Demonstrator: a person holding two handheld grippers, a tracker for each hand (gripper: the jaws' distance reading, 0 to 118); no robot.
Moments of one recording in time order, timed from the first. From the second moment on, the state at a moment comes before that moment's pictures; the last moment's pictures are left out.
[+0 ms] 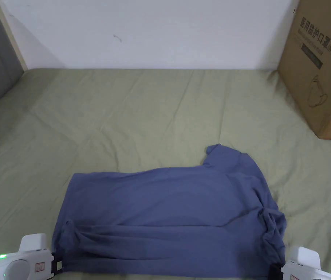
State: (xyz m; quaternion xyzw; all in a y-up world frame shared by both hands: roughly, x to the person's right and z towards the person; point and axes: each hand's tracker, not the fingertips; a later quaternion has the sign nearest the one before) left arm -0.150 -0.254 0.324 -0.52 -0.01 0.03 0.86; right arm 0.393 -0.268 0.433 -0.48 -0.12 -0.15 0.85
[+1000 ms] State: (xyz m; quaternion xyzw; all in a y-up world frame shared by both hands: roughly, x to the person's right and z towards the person) left arm -0.058 -0.087 0.306 -0.17 -0.06 0.02 0.98; right arm 0.335 -0.062 0.397 -0.13 -0.11 0.01 0.98
